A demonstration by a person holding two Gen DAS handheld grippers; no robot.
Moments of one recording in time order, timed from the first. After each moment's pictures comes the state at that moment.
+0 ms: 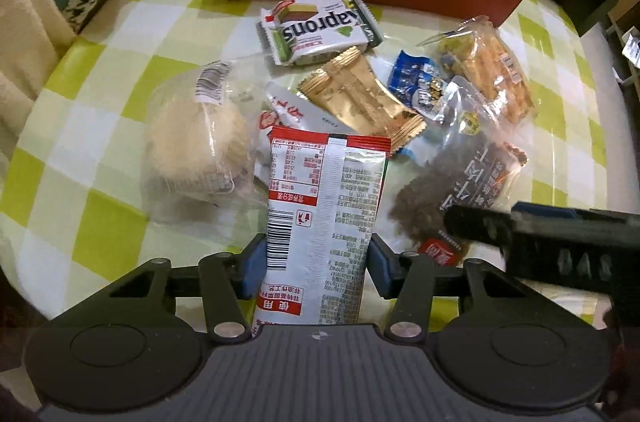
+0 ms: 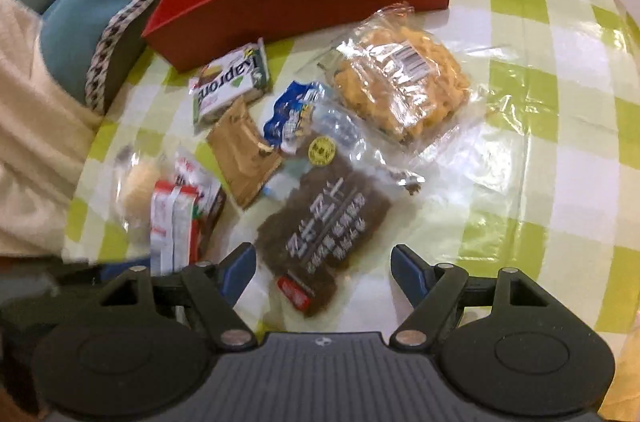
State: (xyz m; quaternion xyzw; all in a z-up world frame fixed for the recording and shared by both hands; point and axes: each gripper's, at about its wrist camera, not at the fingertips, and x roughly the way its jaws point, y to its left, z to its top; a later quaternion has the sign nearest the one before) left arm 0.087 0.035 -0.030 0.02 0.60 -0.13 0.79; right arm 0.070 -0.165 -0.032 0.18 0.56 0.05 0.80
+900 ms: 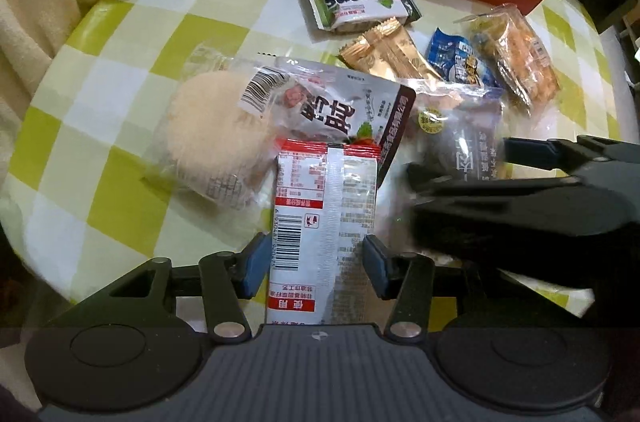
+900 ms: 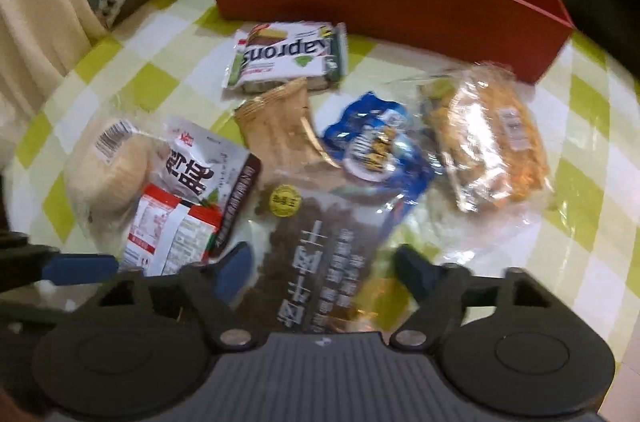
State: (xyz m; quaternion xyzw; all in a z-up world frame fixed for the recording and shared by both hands) left arm 0.080 0.050 -0.042 0.01 0.63 -0.11 0.77; right arm 0.091 -0.104 -0.046 -0.01 0.56 0.09 0.82
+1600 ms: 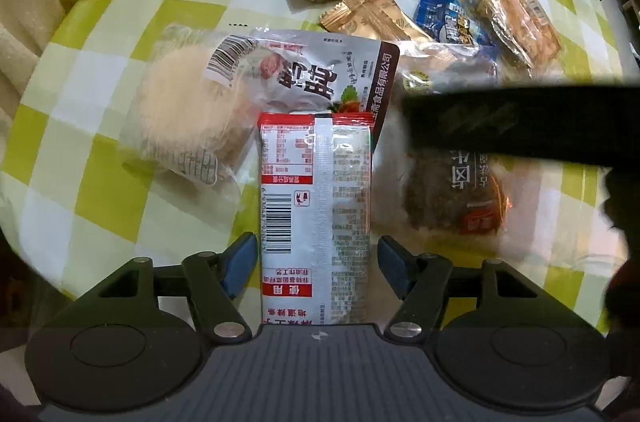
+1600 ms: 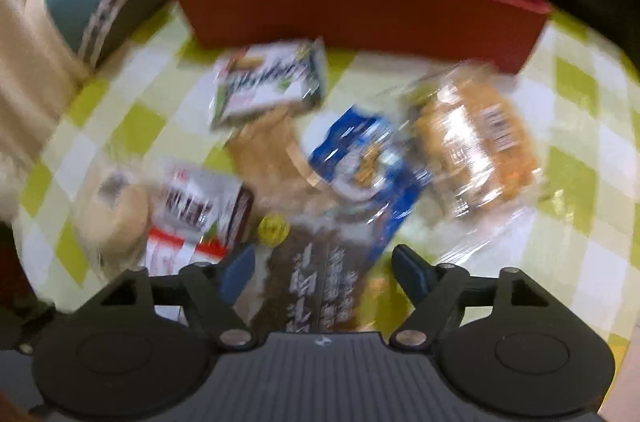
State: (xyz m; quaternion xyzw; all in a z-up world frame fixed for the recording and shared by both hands) left arm 0.071 0.035 -0.055 0.05 0.64 -0.11 0.76; right arm 0.105 -0.095 -0.041 0.03 0.57 0.06 0.82
